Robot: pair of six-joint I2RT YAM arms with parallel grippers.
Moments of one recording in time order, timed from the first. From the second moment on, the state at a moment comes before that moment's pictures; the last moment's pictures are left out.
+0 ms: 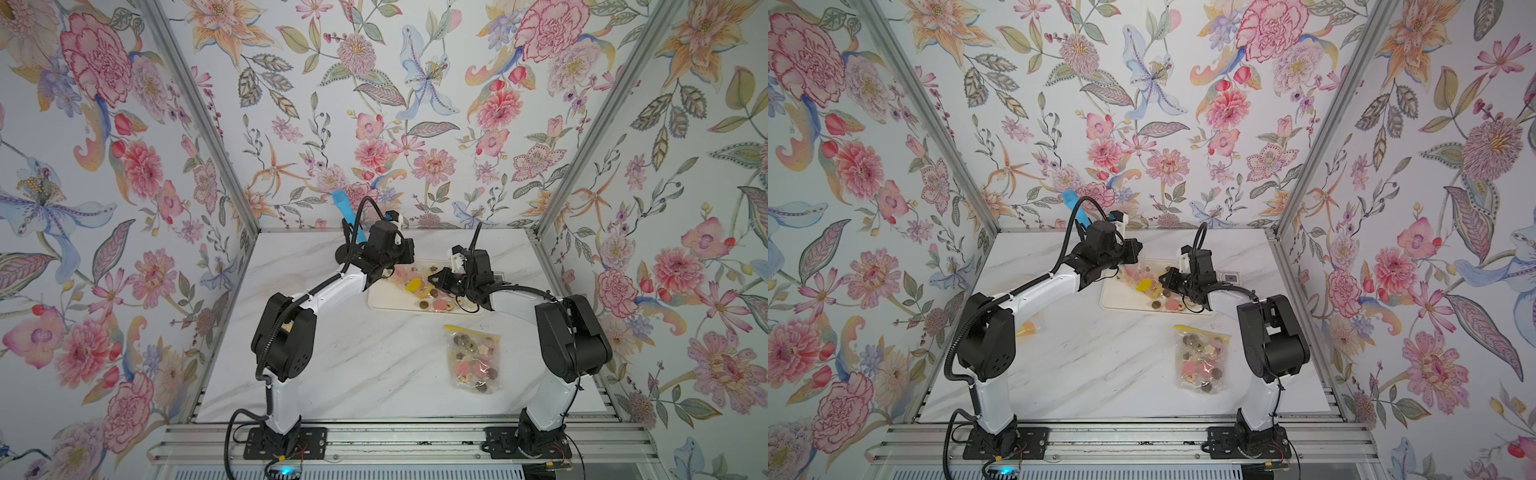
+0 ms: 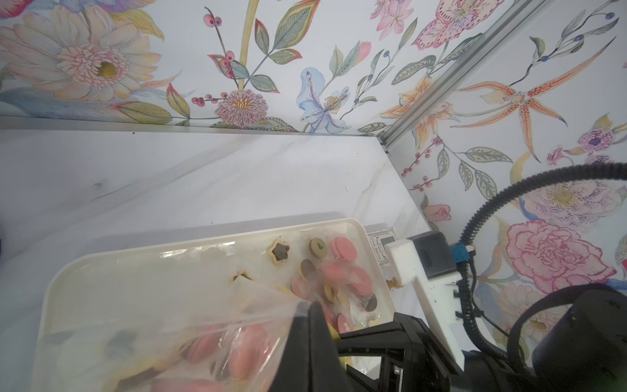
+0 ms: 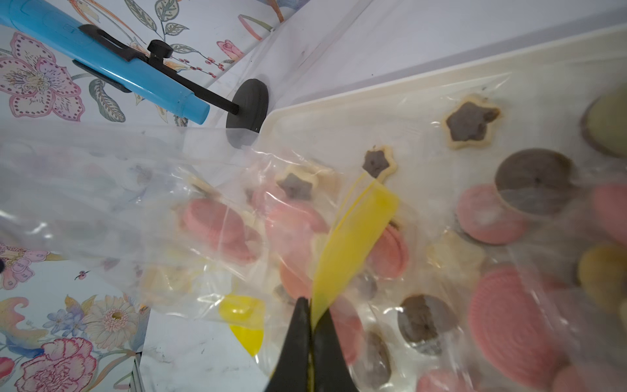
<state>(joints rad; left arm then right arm) -0.57 1.93 1.56 -0.07 0.12 -0.50 0.34 1.84 1.09 0.14 -0.49 0.63</state>
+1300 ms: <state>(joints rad) -0.58 2.03 1.60 0.00 0.10 -0.51 0.24 2.03 1.31 0.04 -0.51 0.59</state>
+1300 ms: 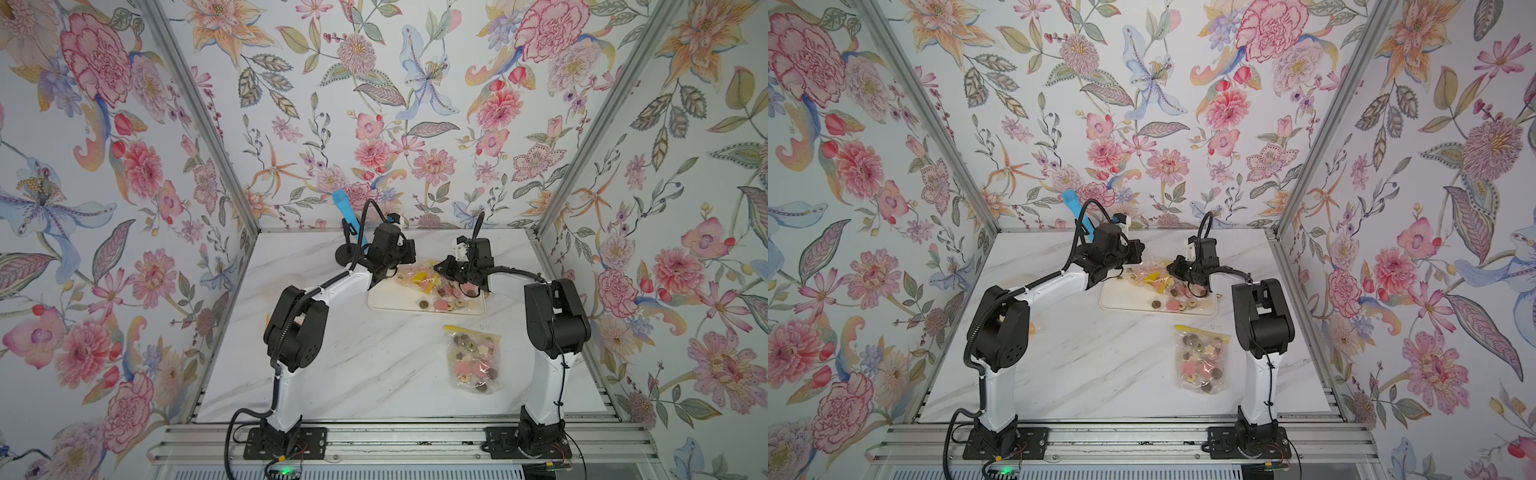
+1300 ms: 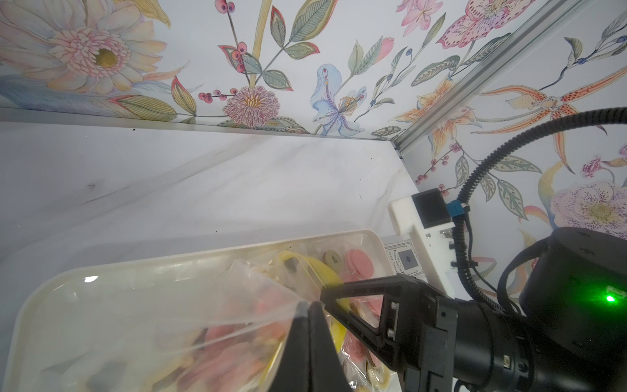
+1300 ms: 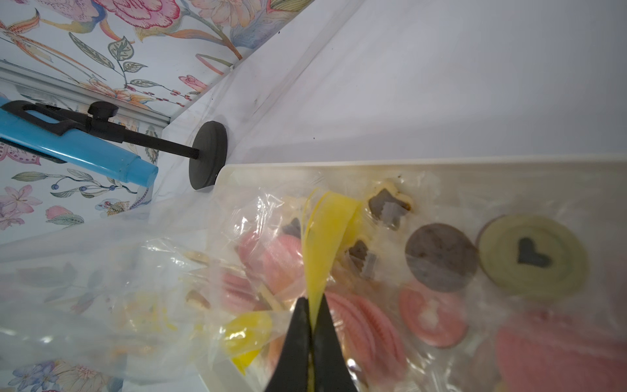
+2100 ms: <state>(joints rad) -0.57 1.81 1.36 -0.01 0.08 -0.51 0.39 1.95 1.21 0.03 -0.52 0.59</state>
